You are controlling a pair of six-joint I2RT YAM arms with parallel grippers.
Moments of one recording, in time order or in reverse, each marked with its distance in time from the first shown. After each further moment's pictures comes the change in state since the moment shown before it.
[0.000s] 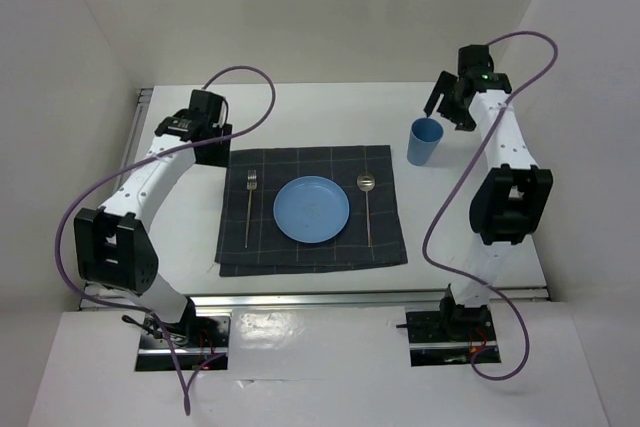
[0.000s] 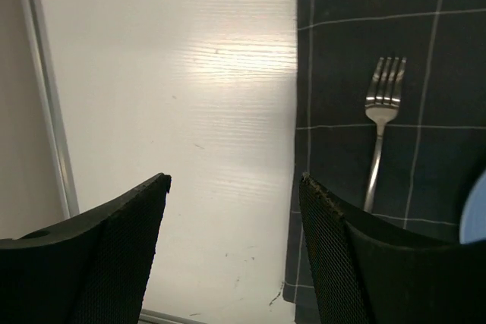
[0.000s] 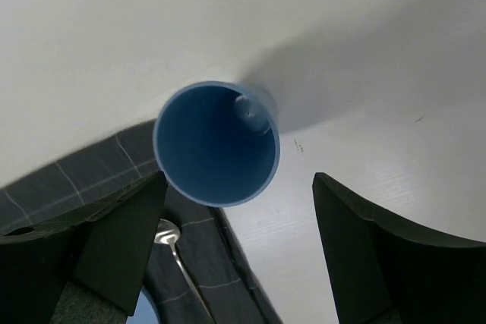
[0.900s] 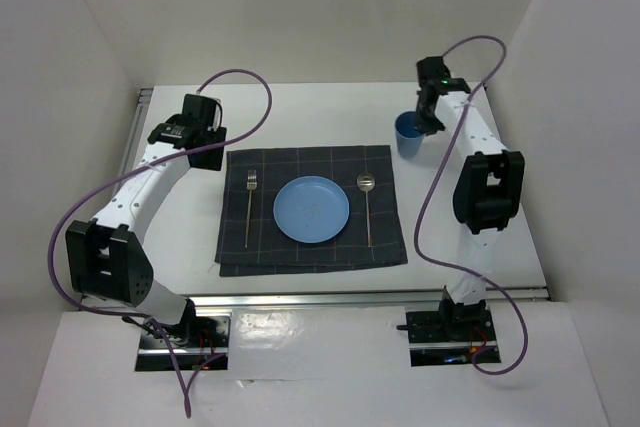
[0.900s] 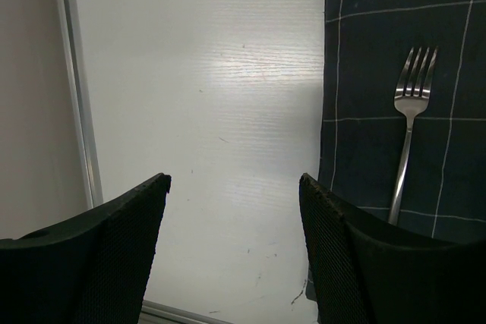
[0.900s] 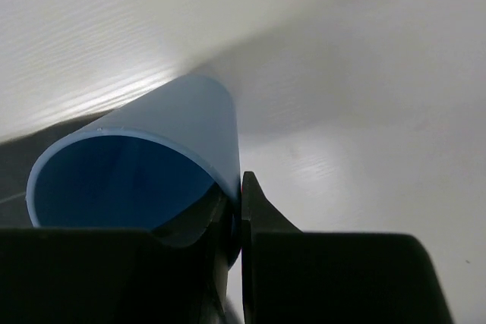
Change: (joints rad) left arm 0.032 -0.075 -0.061 0.020 -0.043 0.055; right arm 0.111 0.166 -0.033 0.023 0.175 -0.085
